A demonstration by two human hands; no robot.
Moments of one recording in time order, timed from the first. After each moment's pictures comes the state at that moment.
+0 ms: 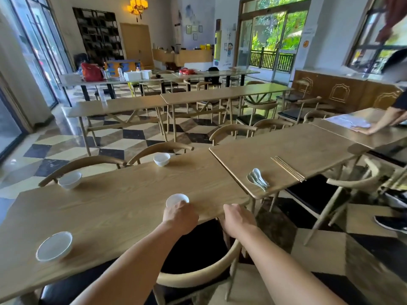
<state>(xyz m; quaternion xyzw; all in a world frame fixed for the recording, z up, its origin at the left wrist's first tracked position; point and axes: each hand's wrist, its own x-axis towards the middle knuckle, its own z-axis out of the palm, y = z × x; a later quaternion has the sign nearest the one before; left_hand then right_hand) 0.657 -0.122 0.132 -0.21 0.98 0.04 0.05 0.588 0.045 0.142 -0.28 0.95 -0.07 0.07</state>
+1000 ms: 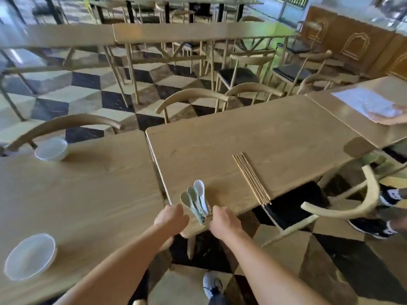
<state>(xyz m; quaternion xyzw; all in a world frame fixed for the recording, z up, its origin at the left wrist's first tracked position) 0.176 -0.006 0.002 -0.32 0.89 0.27 0.19 0.107 0.143 0.020 -0.21 0.94 -0.09 0.27</state>
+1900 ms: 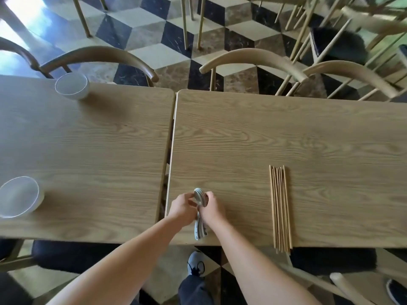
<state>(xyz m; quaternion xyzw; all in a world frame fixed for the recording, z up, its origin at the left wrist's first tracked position) 0.065 -0.002 -0.089 -0.56 0.59 0.58 0.07 -0.021 0.061 -0.096 -0.21 0.86 -0.20 0.43</state>
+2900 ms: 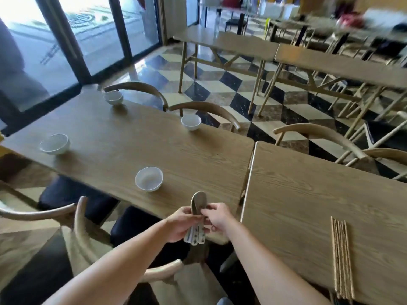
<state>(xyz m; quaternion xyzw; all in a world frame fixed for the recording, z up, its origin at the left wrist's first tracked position) 0.336 -0.027 0.035 -0.45 0.39 0.80 -0.13 0.199 0.004 0.054 -0.28 0.73 -0.27 0.57</state>
